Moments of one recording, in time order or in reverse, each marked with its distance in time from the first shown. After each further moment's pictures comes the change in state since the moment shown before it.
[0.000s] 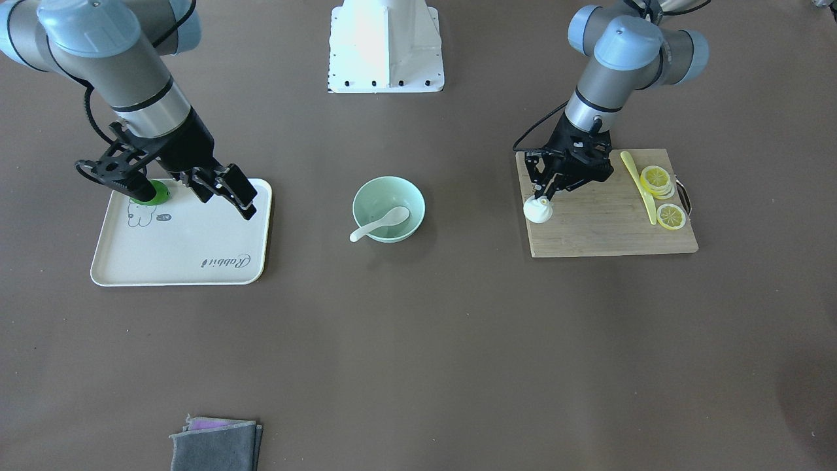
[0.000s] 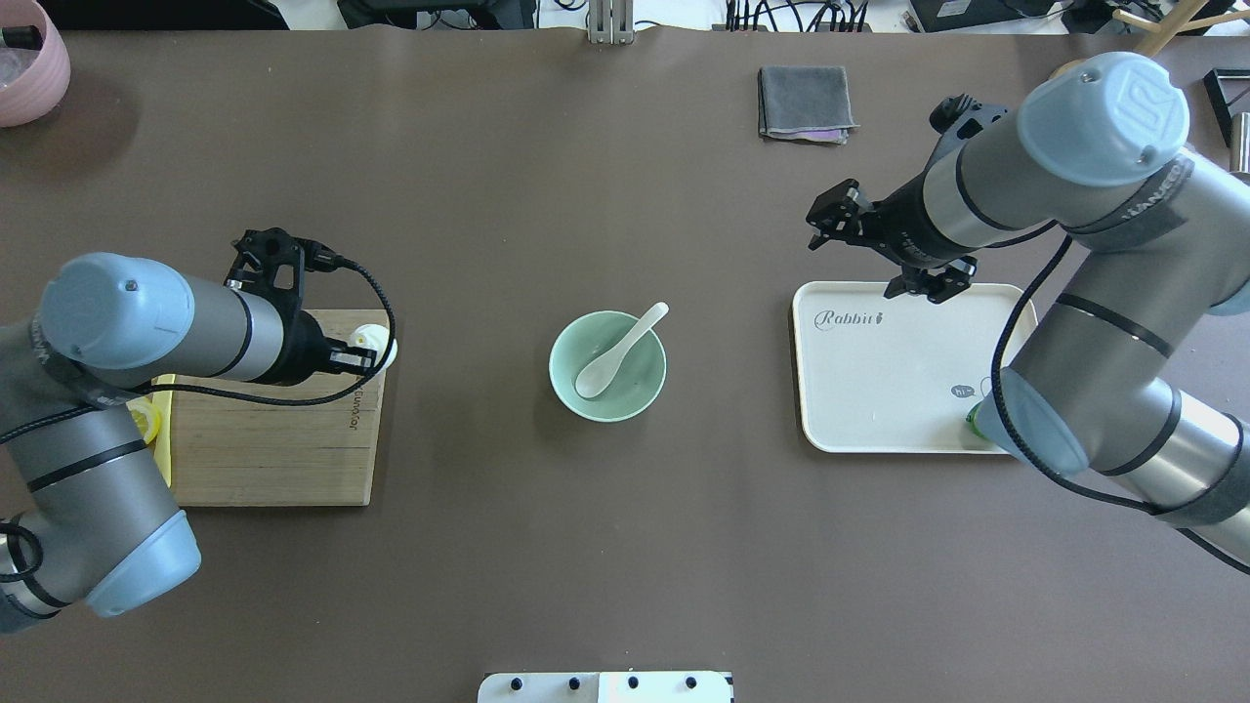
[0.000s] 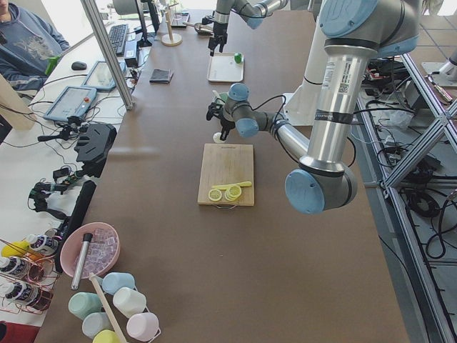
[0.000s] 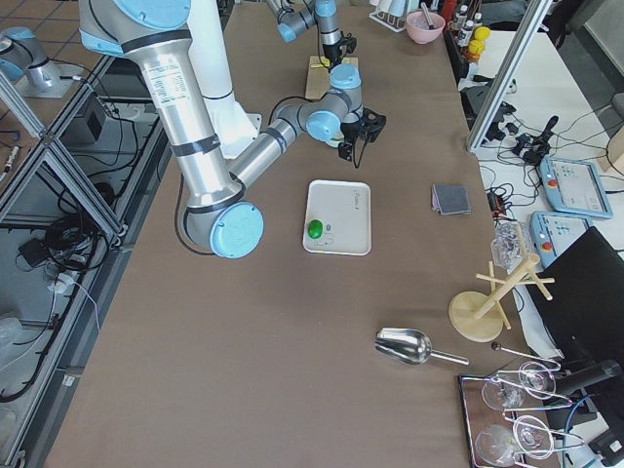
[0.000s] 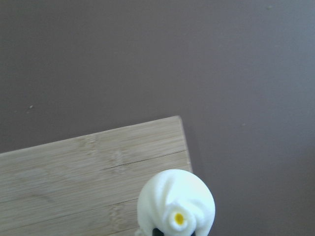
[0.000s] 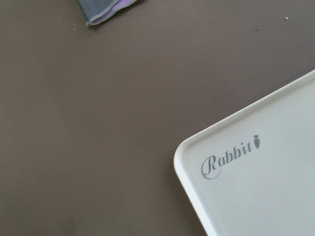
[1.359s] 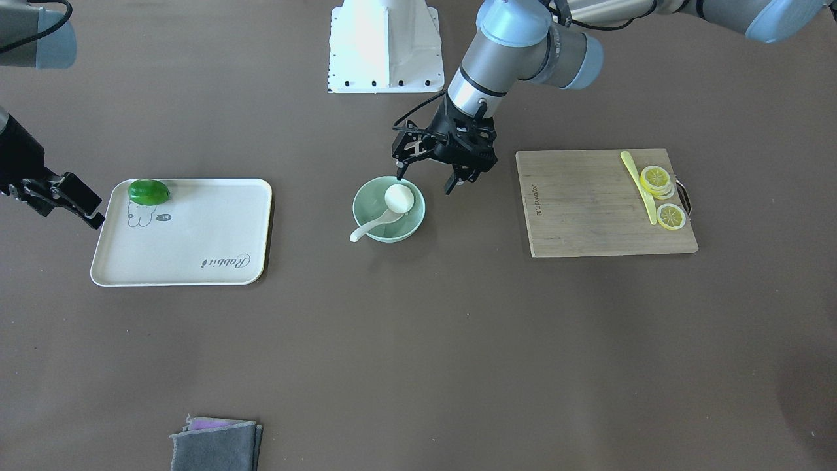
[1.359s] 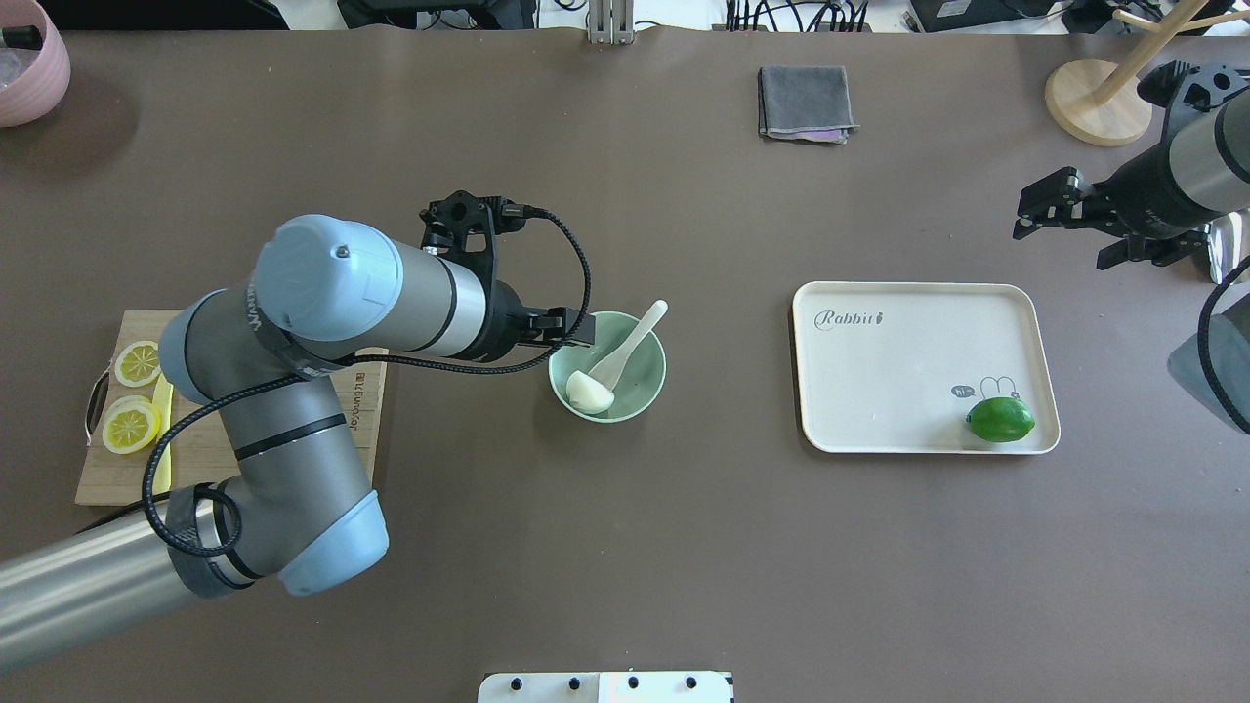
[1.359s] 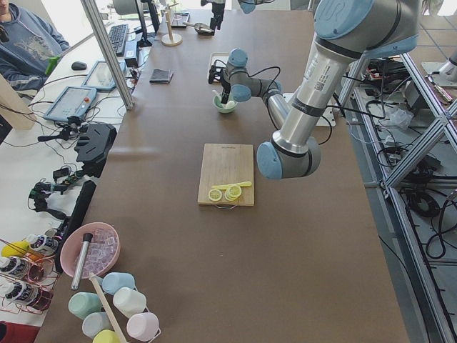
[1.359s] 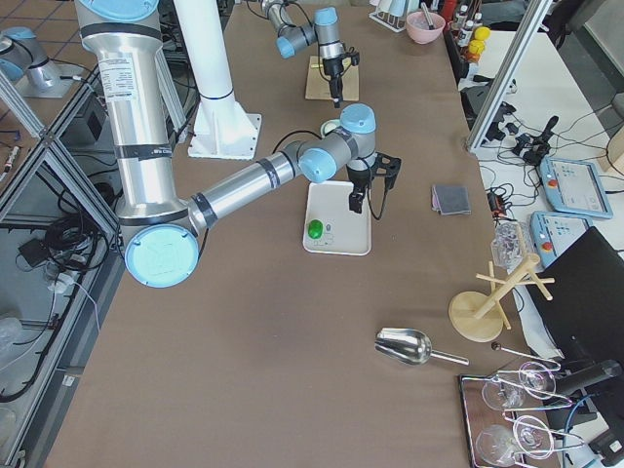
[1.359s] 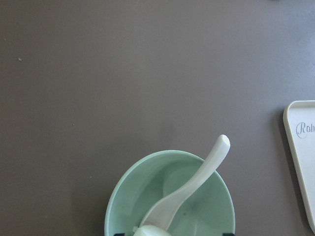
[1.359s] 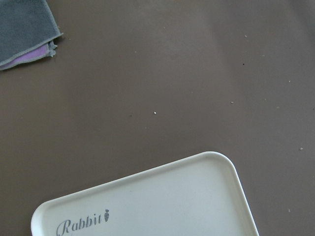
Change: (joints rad) left arm 0.034 -0.275 0.097 0.006 -0.021 -0.193; right arm 0.237 -0.213 -0.001 -0.008 0.111 -0.451
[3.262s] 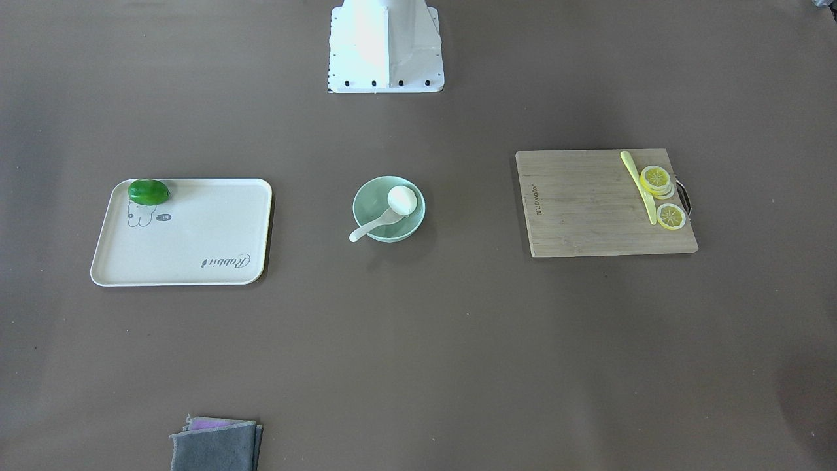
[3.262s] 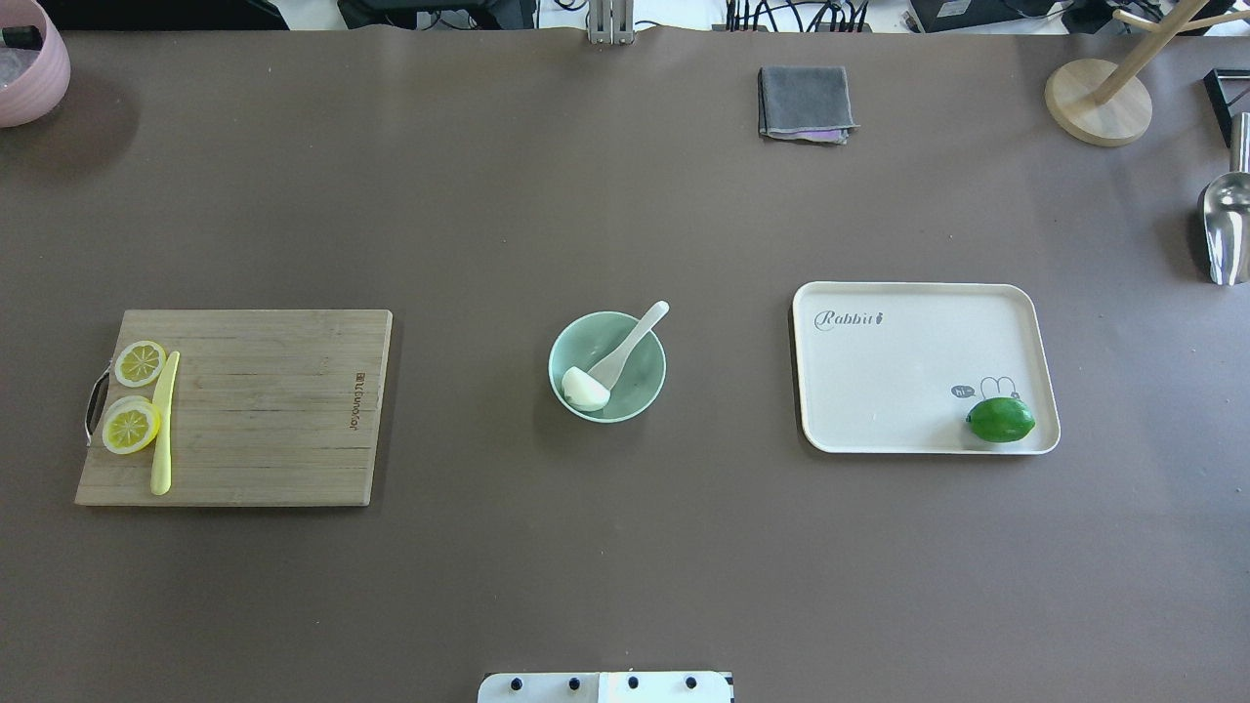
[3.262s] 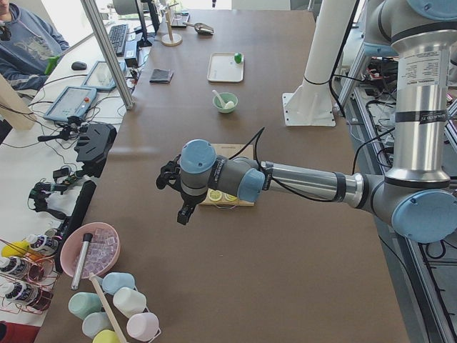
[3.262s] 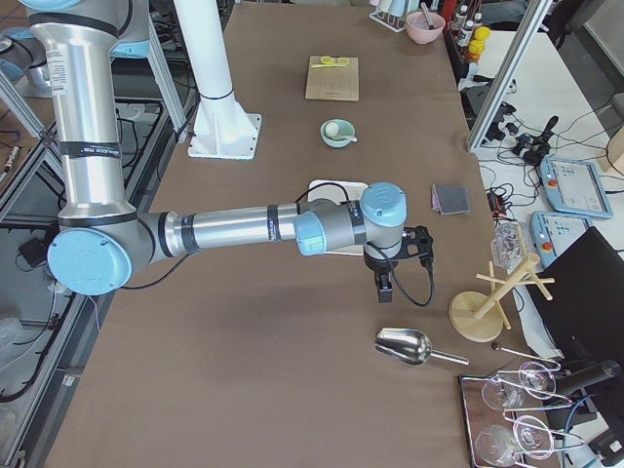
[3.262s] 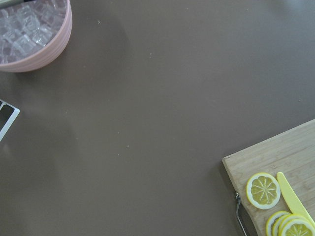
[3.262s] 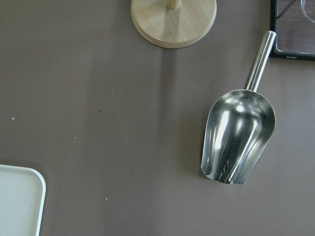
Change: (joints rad) left arm -0.955 0.593 0.021 0.224 -0.524 1.278; right arm 0.437 -0.064 -0.261 -0.036 0.191 -0.943
